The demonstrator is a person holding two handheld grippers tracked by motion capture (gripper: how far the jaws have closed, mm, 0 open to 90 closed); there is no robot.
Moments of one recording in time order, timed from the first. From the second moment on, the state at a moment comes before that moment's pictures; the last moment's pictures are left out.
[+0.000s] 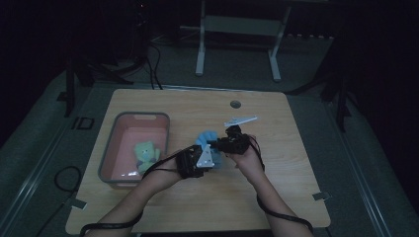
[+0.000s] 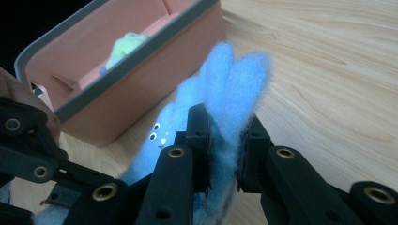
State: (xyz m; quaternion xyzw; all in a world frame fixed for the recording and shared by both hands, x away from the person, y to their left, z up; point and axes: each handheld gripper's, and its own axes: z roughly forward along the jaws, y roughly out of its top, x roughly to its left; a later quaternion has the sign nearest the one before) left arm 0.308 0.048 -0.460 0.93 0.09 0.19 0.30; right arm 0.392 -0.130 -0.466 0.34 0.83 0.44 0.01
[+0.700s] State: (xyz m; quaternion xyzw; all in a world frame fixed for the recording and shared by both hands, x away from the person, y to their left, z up) left arm 0.301 0.105 -0.444 0.93 0.12 0.21 0.28; right arm 0.395 -0.060 -0.444 0.29 0.85 0.44 0.01
